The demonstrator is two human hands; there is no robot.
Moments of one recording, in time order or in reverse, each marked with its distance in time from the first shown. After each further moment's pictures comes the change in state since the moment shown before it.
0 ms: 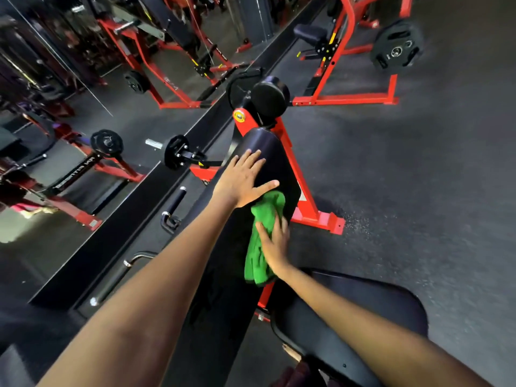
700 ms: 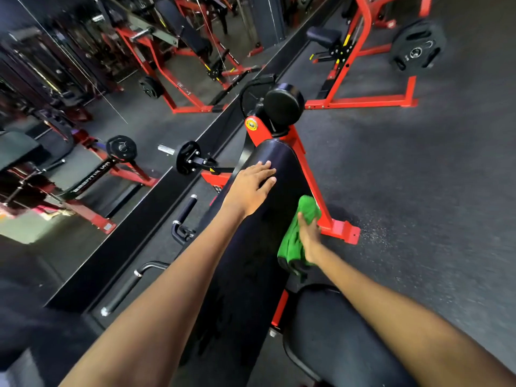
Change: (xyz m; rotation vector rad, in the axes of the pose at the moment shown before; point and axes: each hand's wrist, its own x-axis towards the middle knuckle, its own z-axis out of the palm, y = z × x) left_hand 0.017 -0.015 0.002 -0.491 0.170 -0.055; right_hand 0.106 0.032 -0.019 0.131 0.050 0.400
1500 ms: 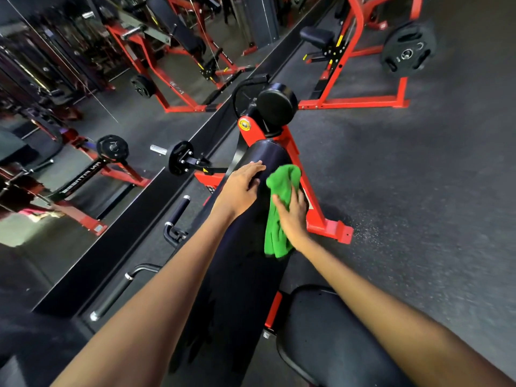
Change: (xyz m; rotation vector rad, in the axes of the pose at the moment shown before) left_hand 0.002 -0.008 0.006 -0.039 0.102 0.033; right_hand -0.019 -0.051 0.003 -0.101 0.055 -0.521
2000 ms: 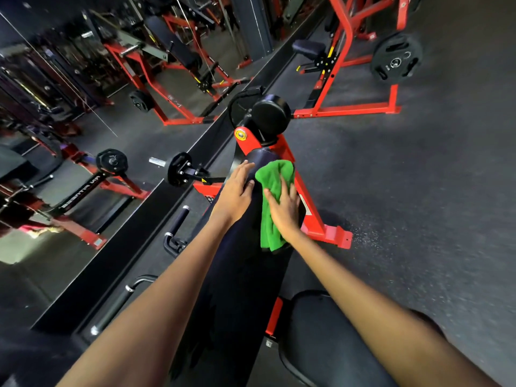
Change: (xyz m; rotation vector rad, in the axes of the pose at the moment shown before) left_hand -0.001 0.005 -0.005 -0.166 0.040 -0.054; right_hand -0.002 -0.049 -0.005 -0.088 0.014 -0.061
